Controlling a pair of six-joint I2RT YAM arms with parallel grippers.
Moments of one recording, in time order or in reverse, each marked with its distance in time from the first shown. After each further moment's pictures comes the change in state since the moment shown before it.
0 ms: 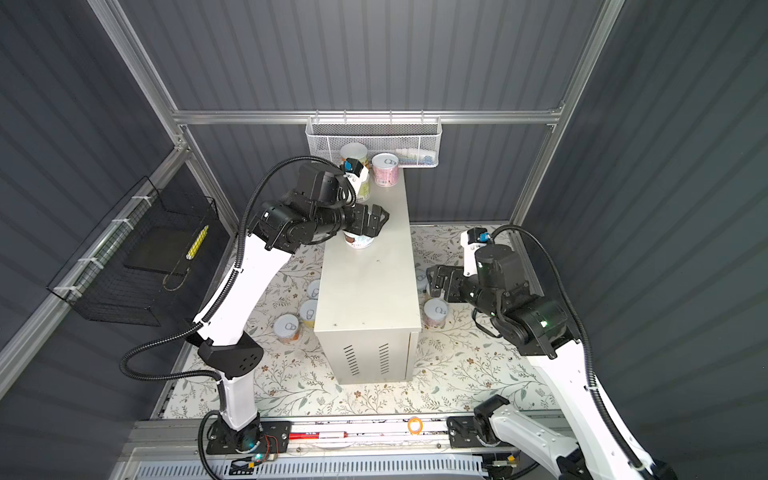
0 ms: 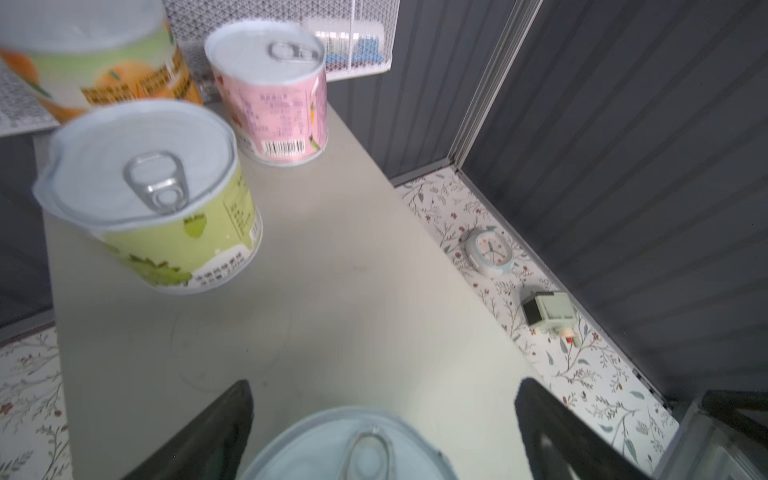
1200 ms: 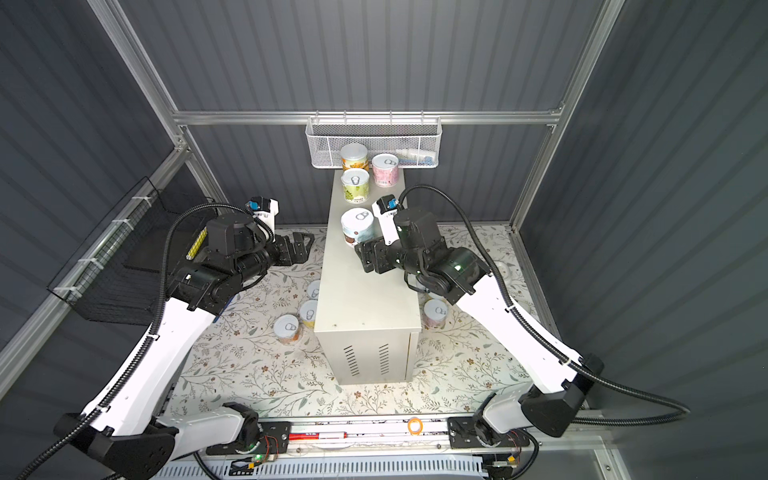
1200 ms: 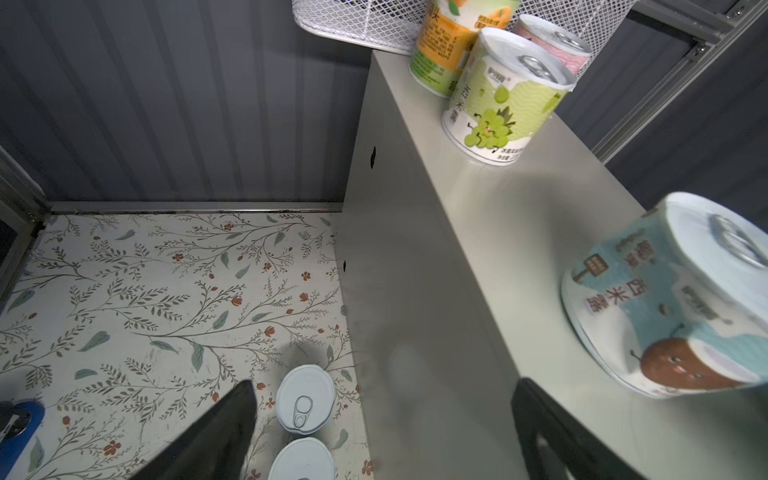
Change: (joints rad) left arm 0.334 -0.709 -1.067 0.407 0.029 -0.101; right arm 0.283 0.471 0.294 0.262 -0.011 -0.163
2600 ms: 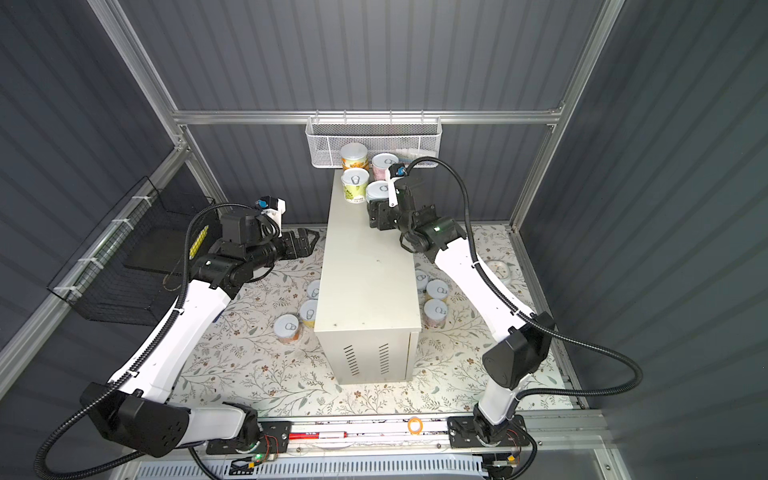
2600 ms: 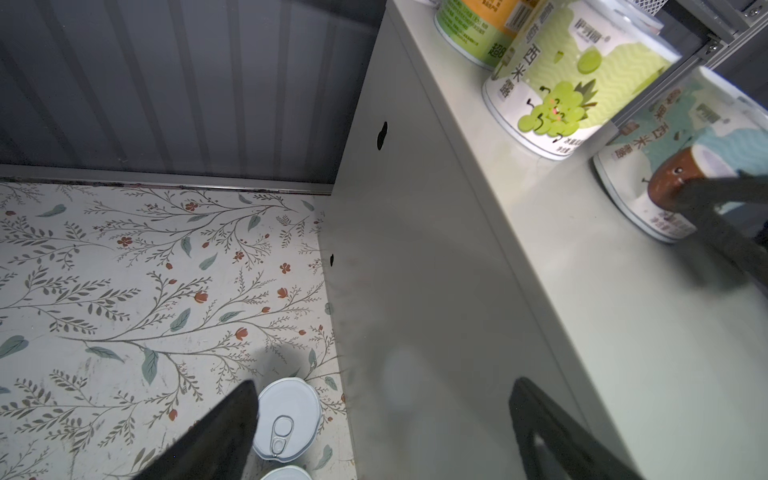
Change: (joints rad) left arm 0.080 0.117 -0.035 0.106 0.147 -0.024; right arm -0.200 0.299 0.225 0.146 0.039 0.001
